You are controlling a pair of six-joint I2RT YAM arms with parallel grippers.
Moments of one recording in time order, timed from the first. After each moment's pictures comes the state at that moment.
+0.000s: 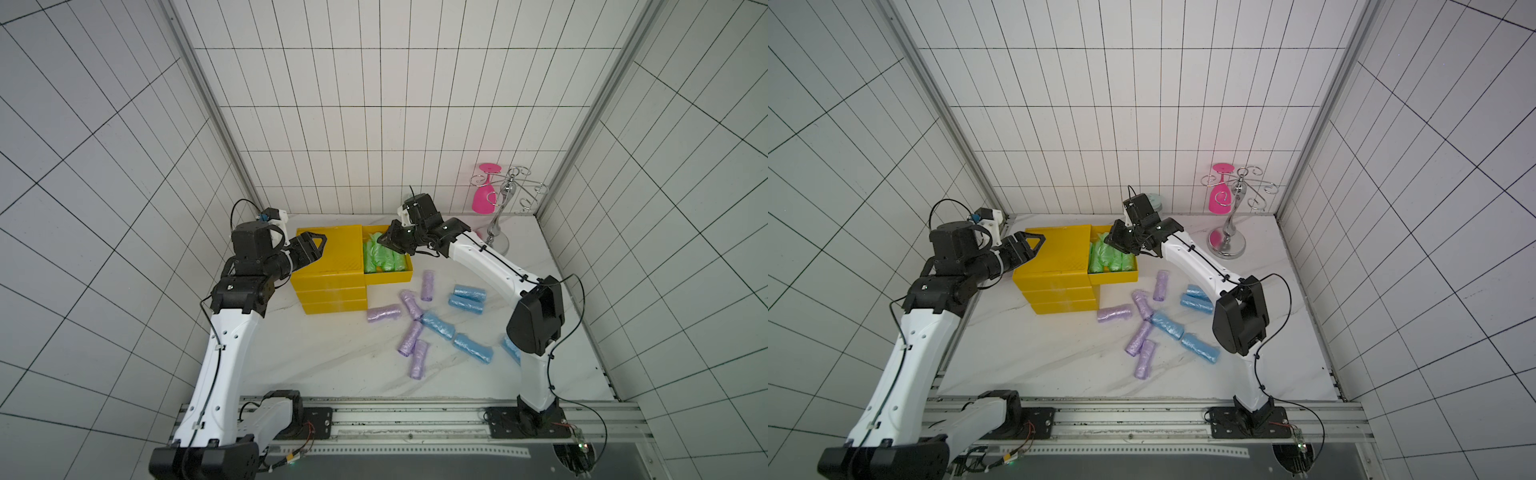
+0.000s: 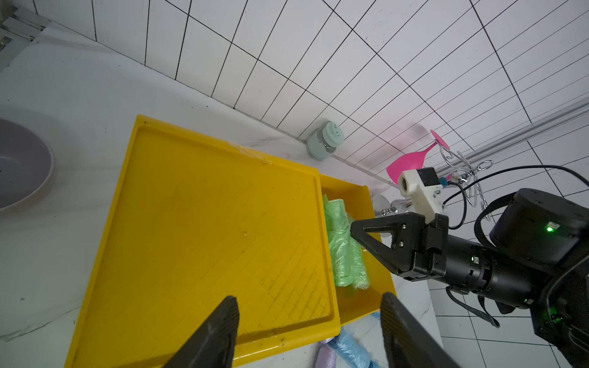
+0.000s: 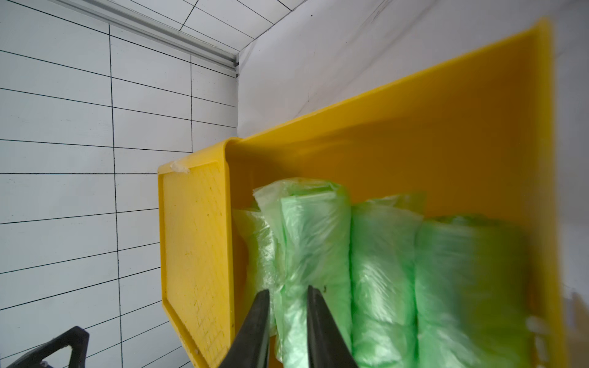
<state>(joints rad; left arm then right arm) 0.01 1.07 1.24 -0.65 0.42 -0.53 0.64 2.00 1.92 -0.59 -0.33 0.92</state>
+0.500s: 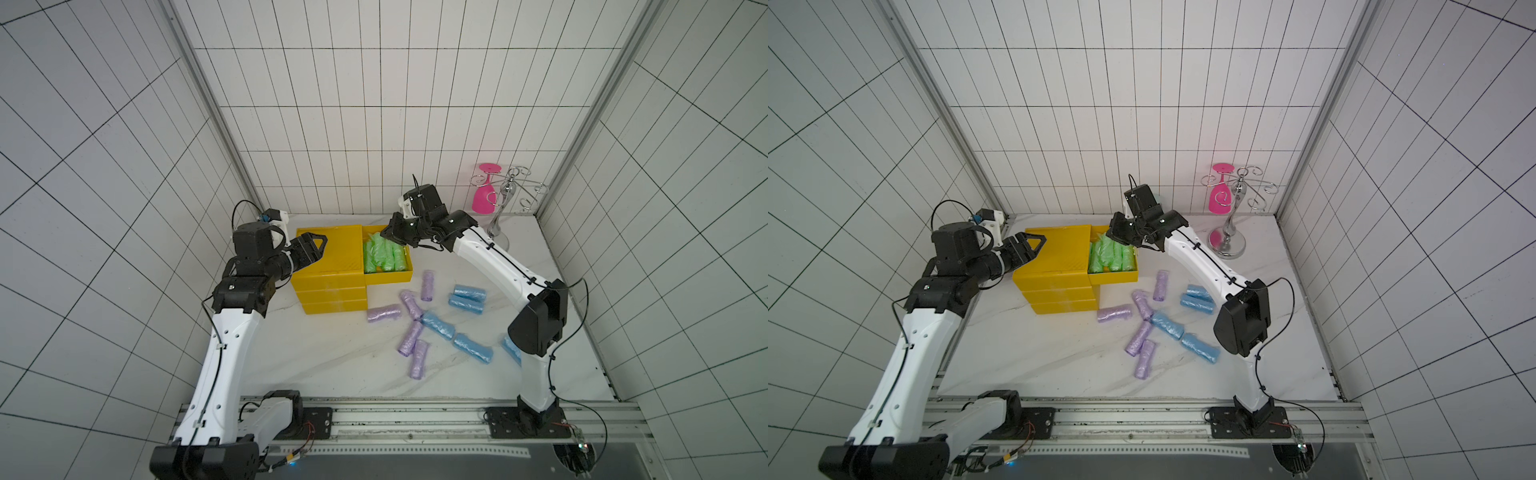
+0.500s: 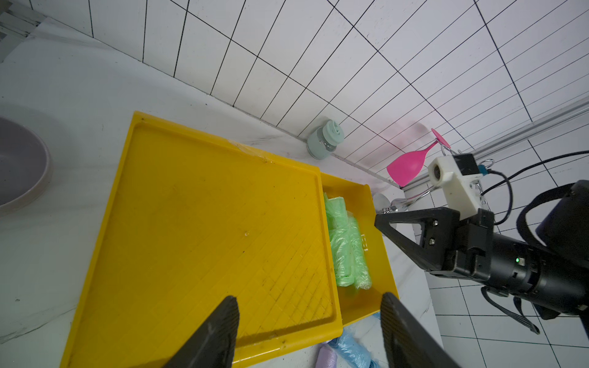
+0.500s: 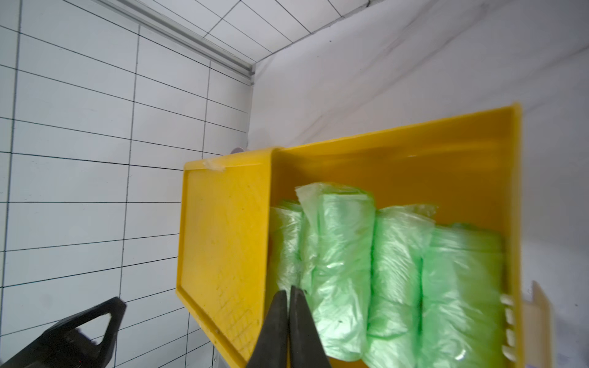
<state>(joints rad) 0.01 1.08 1.23 -0.64 0.43 -0.53 0.64 2.00 2.07 -0.67 -0.35 0.82</state>
